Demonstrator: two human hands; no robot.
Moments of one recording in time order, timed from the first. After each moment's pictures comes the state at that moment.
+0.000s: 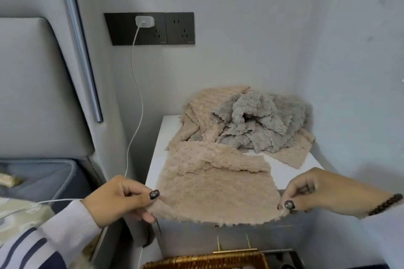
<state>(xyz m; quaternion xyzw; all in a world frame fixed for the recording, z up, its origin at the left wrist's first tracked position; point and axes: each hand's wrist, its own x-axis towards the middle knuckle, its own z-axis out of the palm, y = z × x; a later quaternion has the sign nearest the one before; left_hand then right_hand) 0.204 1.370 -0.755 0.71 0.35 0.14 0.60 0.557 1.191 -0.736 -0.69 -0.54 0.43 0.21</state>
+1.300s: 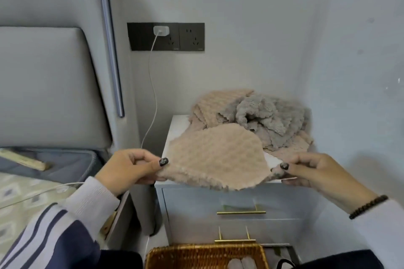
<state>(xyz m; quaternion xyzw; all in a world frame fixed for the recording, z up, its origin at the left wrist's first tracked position) 0.201 1.347 -0.721 0.63 0.40 0.31 0.59 0.534 1.176 -0.729 -0.65 -0.43 0.37 0.51</state>
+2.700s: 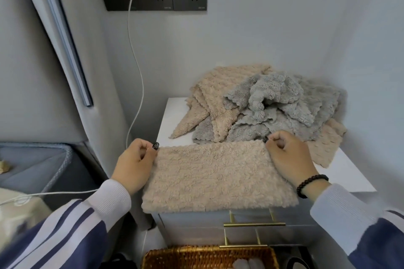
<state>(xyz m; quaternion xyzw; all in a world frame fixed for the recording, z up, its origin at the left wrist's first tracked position) 0.254 1.445 -0.821 0.70 0.55 0.31 0.34 0.543 1.314 -0.812 -0.79 -0.43 0.10 0.43</state>
